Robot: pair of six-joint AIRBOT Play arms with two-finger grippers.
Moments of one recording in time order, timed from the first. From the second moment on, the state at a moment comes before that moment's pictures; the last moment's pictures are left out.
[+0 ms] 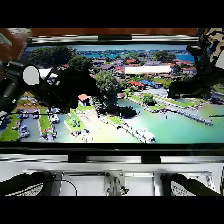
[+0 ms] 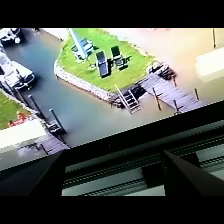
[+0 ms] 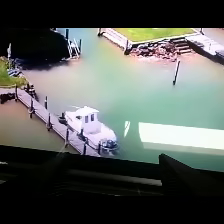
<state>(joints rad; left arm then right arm) -0.37 -1.30 1.45 1.57 -1.60 -1.52 0.03 -1.26 1.57 -1.47 1.64 1.51</state>
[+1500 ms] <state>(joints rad) -0.37 -1.40 1.45 1.55 -1.26 -1.56 0.03 -1.26 1.57 -1.49 1.47 1.54</state>
